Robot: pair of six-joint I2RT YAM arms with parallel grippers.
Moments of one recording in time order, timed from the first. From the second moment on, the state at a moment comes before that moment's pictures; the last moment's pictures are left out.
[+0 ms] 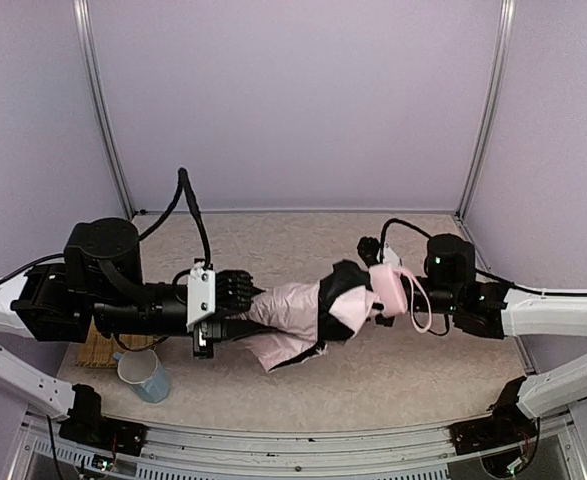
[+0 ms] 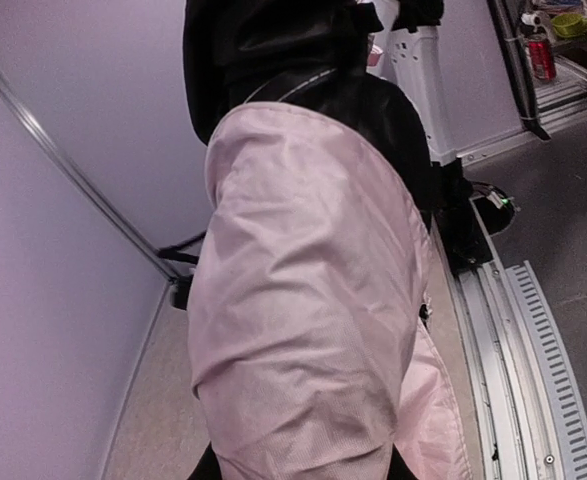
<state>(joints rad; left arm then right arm) -1.39 1.08 1.09 -0.18 -0.07 0.52 0.84 1.20 0.56 0.36 -0.33 -0.15</state>
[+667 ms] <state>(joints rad) -1.10 1.56 0.85 0.07 0.06 0.37 1.04 1.25 0.89 0.02 -0.29 -0.28</state>
